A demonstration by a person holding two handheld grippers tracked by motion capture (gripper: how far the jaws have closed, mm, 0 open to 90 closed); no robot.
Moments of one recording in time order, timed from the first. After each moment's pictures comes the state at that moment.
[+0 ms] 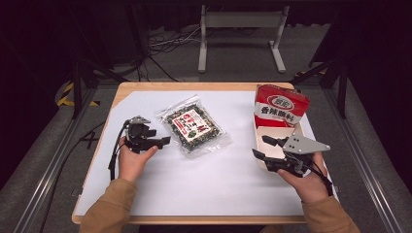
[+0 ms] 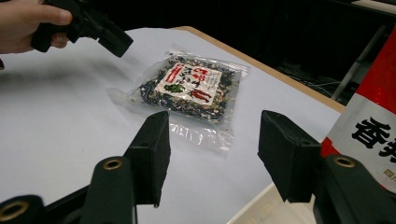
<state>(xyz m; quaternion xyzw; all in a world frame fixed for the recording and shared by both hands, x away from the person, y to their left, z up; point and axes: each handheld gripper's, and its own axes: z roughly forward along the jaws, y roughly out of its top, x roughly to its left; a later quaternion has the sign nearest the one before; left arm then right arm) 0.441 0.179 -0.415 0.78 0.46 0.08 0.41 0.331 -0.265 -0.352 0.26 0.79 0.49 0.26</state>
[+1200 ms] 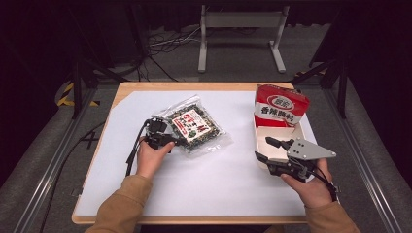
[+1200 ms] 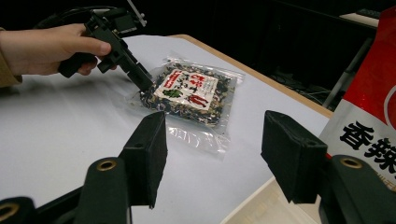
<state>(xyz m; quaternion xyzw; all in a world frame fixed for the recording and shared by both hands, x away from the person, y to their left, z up) 0.472 0.134 -0.439 0.79 0.49 0.00 0.37 0.318 -0.270 -0.350 0.26 0.78 0.50 0.28</state>
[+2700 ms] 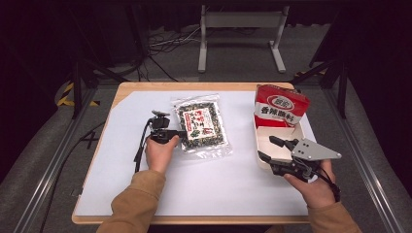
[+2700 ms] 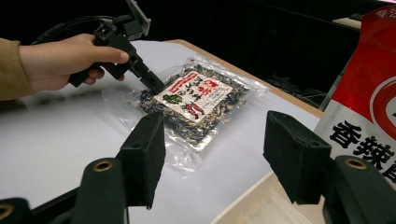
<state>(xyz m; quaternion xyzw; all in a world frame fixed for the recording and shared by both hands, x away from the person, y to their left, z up) 0.482 0.123 -0.439 0.71 0.57 -0.06 0.41 0.317 -0.277 -0.351 0.26 0.77 0.51 0.28</state>
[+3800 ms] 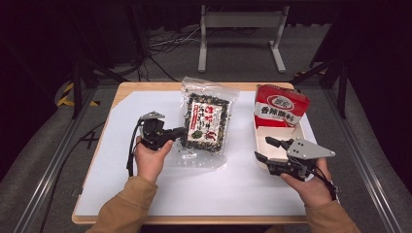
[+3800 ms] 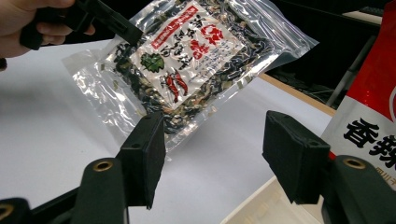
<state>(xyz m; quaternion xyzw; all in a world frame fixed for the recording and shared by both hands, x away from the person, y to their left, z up) 0.413 0.131 -0.368 0.75 0.43 0.03 0.49 0.322 -0.271 -0.355 0.26 0.78 0.50 0.27</state>
